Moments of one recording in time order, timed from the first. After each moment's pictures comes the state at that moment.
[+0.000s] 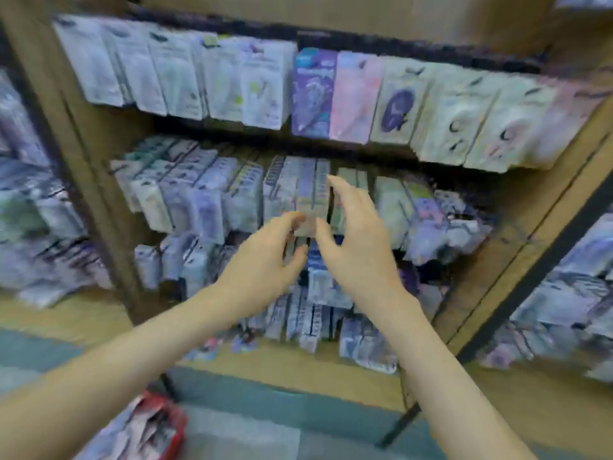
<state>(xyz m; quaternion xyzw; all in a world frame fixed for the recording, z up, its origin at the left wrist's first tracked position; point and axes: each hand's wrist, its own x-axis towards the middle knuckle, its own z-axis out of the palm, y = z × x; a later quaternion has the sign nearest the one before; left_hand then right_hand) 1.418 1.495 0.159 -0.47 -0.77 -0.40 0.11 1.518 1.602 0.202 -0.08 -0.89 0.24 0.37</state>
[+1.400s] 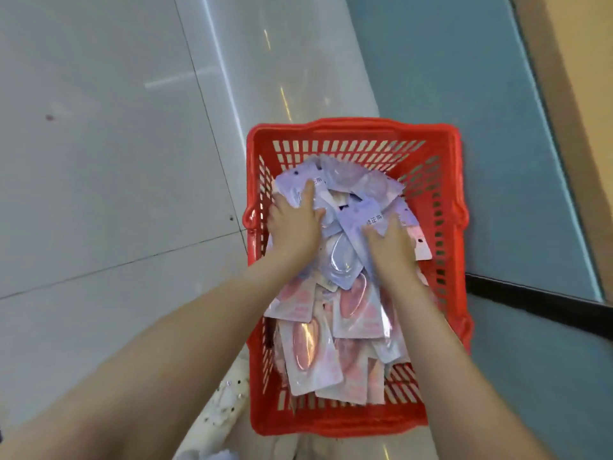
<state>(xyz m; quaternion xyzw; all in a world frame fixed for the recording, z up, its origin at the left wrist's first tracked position) 1.037 1.044 -0.747 0.32 -0.87 -0.30 -0.23 0.996 1.184 -0.720 -0.11 -0.90 0.28 -0.31</state>
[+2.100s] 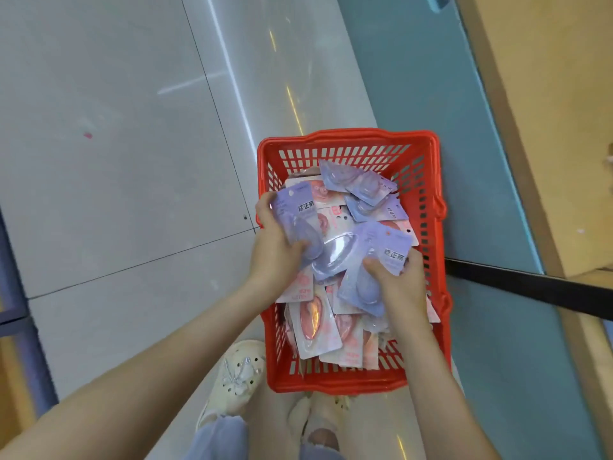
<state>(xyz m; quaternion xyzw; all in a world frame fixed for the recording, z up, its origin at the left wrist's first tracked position) 1.090 1.041 -0.631 0.41 -0.74 -0.52 -0.08 1.057 1.222 -0.645 -0.23 -0.78 0.54 -0.24</state>
